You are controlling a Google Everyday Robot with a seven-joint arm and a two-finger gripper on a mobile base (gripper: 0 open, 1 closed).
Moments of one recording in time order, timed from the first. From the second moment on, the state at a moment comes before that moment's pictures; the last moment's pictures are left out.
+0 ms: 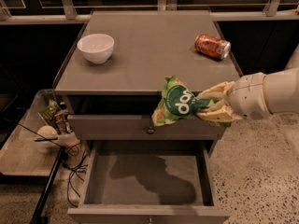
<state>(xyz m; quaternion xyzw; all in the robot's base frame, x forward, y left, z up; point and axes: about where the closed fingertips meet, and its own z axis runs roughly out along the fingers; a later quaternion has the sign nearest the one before) 0.483 -0.157 0.865 -0.58 0.69 0.12 0.42</state>
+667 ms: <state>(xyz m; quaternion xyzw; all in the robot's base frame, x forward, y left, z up) 0.435 -0.124 0.774 -0.56 0.70 0.17 0.41</state>
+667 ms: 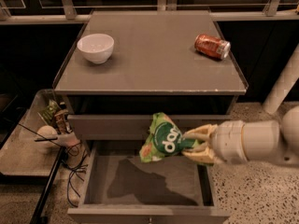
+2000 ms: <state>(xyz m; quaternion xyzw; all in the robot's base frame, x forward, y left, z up) 0.447 -0.087 0.620 -0.55 0.70 0.15 0.42</state>
